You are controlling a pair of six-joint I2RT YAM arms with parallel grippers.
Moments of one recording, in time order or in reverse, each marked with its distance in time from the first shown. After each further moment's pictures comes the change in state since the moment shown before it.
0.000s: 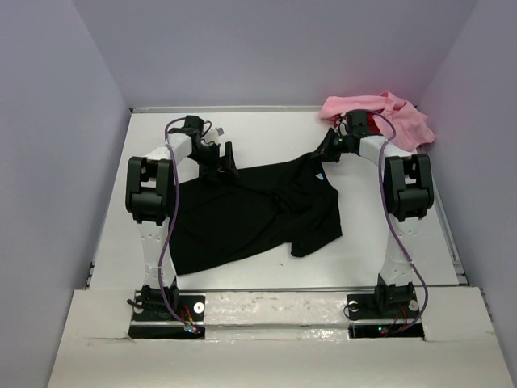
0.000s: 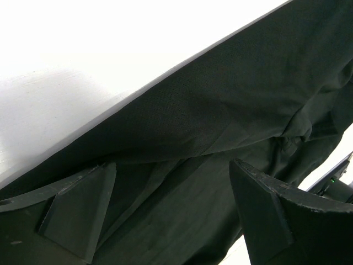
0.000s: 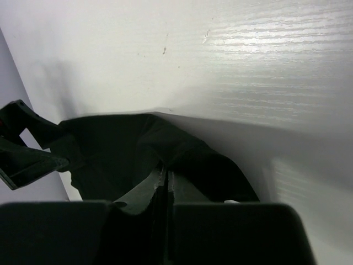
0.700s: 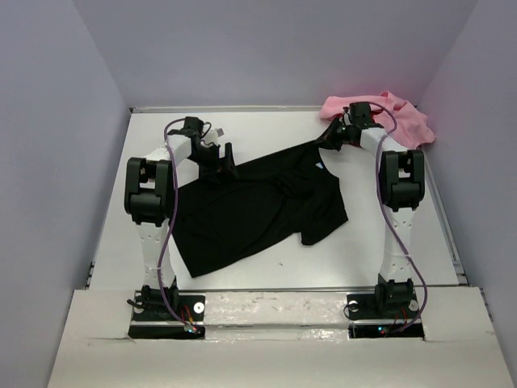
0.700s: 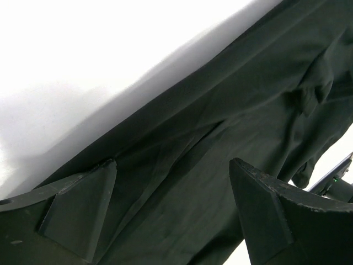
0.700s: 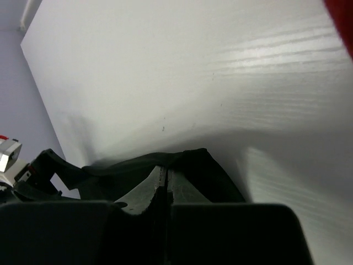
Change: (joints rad) left arm 0.000 -0.012 -0.023 0.017 0.002 0.008; right arm -0.046 0.180 0.258 -0.013 -0.008 0.095
